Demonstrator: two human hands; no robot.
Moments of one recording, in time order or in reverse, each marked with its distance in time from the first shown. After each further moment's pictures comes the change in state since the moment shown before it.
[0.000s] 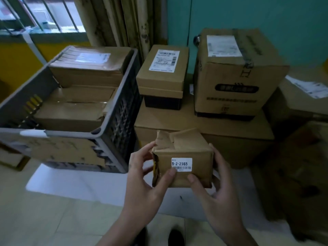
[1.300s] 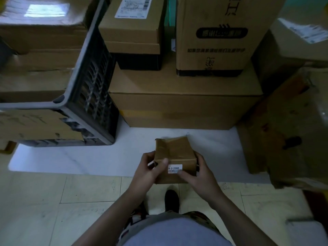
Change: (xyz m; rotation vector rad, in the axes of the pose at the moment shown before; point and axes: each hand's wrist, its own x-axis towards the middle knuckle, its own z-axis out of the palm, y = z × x) left_hand -0.039 -0.090 0.041 -0.098 -0.304 -0.770; right_hand -0.031 0.122 -0.022 -0.084 -0.261 0.526
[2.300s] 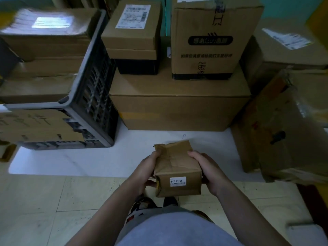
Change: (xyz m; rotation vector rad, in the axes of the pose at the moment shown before) left_hand 0.008 0.020 0.006 0.092 -0.081 -0.284; right_hand 0.003 -0.031 -0.024 0.282 0.009 0.376
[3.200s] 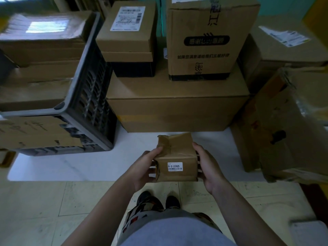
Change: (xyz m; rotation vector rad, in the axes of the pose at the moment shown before) left_hand -0.003 0.019 -0.009 -0.141 -0.098 0.001; right_hand 0.004 -0.008 0.011 0.108 0.097 -0.084
